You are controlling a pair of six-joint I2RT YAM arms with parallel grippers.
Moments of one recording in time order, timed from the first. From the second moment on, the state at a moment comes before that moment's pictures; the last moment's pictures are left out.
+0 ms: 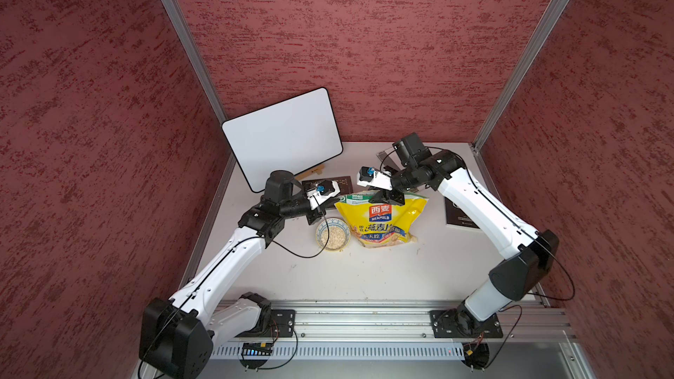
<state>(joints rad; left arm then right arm) -0.36 1.11 0.87 -0.23 0.67 0.58 0.55 1.64 1.71 -1.09 -0.51 -0.90</state>
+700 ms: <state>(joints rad) -0.36 1.08 0.85 -0.18 0.68 0.57 0.55 1.61 1.71 -1.11 -0.49 -0.90</state>
